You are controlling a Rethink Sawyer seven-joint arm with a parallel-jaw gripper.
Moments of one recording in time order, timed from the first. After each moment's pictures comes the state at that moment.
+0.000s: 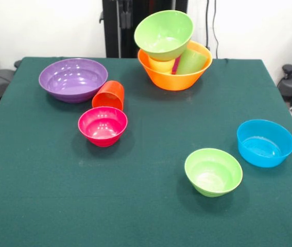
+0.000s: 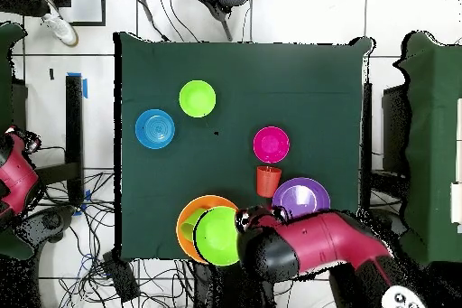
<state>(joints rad) -0.91 -1.08 0.72 2.28 -0.64 0.48 1.95</state>
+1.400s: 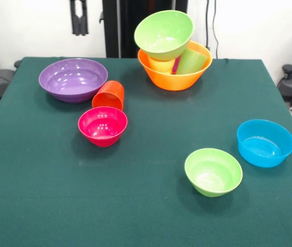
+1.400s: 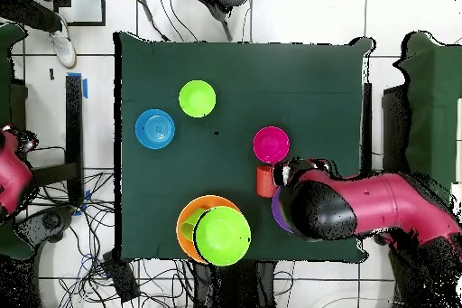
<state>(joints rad) -1.10 -1.04 0.90 2.05 -0.65 0.58 1.86</state>
